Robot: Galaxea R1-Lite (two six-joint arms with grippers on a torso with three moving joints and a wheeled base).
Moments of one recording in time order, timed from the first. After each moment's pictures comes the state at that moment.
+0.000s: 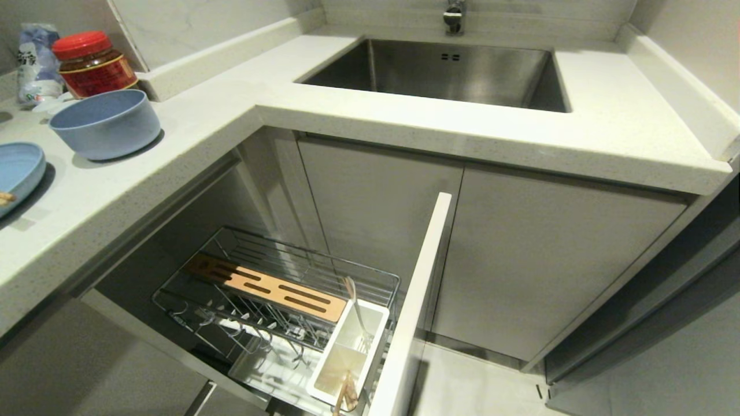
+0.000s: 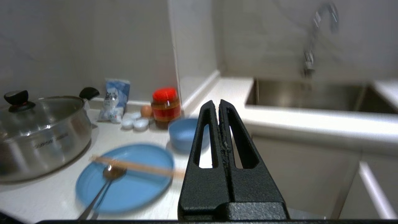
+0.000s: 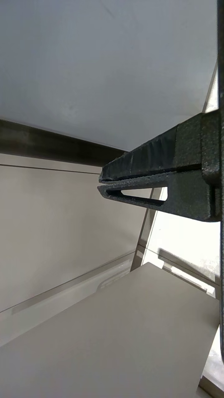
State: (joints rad) left arm 0.07 0.48 -1.23 0.28 -0.04 0.10; right arm 0.00 0.00 0.00 -0.08 0.00 0.02
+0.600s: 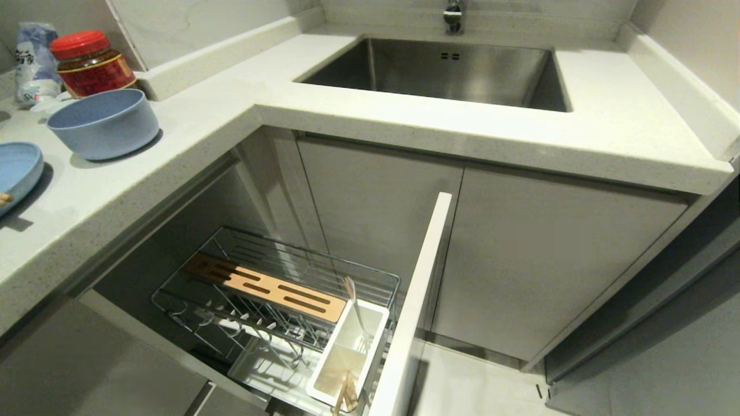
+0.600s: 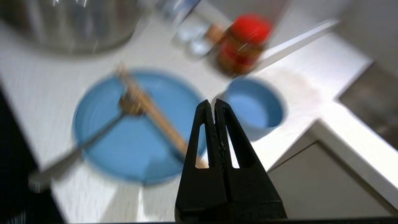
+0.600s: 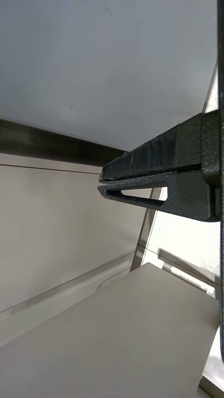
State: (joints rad) left arm 0.18 1.01 -1.58 0.54 0.31 -0.32; right arm 0.00 0.00 0.00 -0.08 0.00 0.02
